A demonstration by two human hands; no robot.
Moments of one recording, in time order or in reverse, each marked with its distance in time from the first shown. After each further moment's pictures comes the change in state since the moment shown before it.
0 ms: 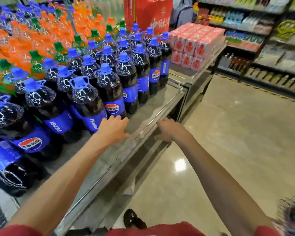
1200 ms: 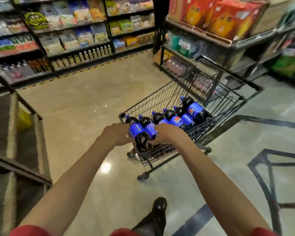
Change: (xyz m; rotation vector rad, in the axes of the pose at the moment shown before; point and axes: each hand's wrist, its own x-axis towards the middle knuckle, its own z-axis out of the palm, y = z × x) left_hand -0.166 0.633 -0.031 0.245 -0.059 1.134; right_hand -0.563 0.318 0.172 0.486 0.046 1.097
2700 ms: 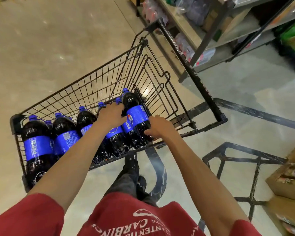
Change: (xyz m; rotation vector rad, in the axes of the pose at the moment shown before) left_hand 0.450 0.321 -0.031 -0.235 -0.075 -0.050; right_hand 0.251 0.472 -0.036 0.120 -0.208 0.069
